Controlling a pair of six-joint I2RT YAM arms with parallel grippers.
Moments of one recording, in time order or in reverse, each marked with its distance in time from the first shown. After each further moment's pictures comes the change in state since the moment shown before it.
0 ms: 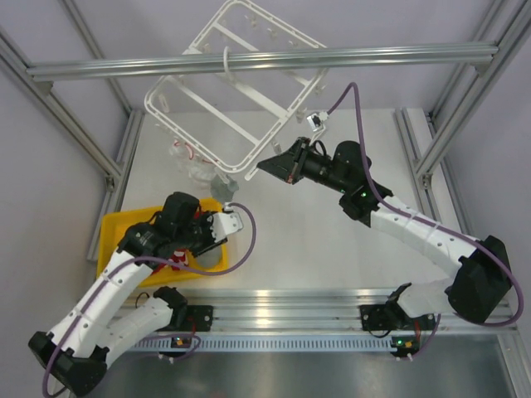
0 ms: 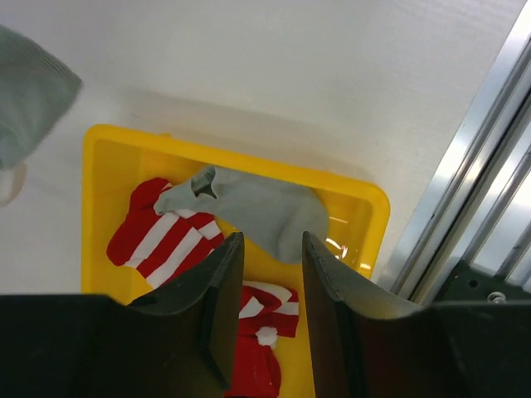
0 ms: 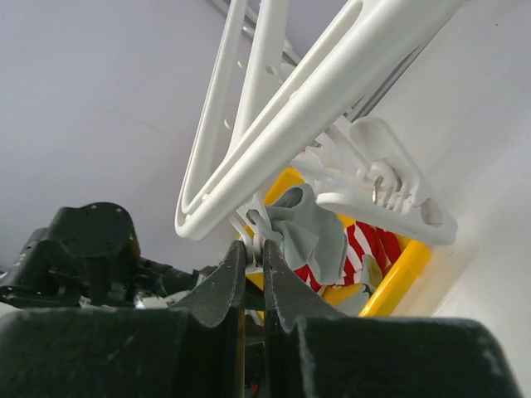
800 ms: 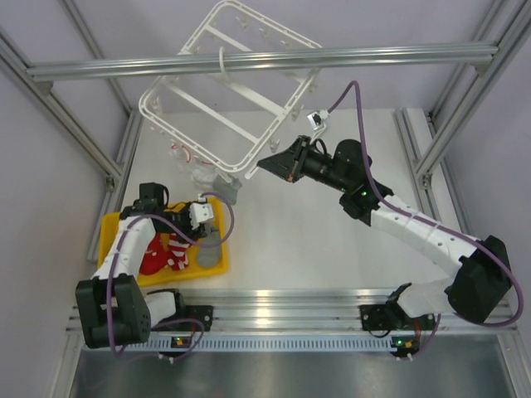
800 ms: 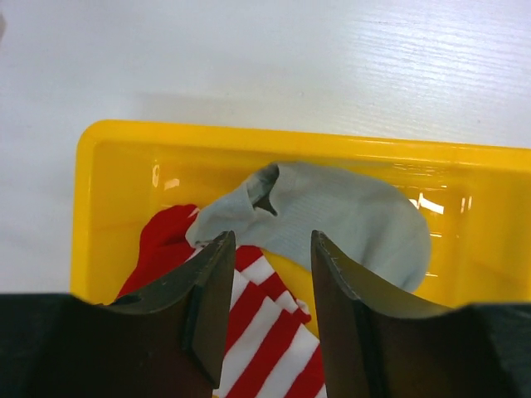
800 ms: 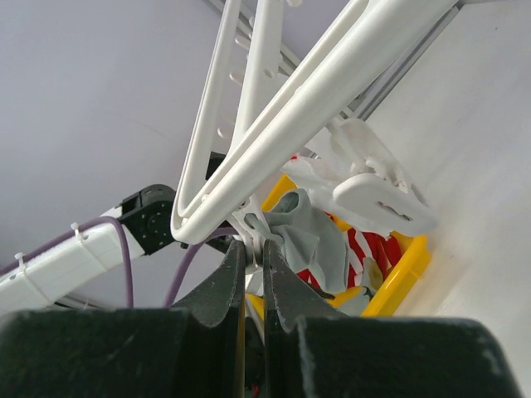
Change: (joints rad) left arm 0.657 0.336 -0.163 0.154 0.572 0.695; right arm -0.007 0.002 0.012 -0.008 0.003 0.002
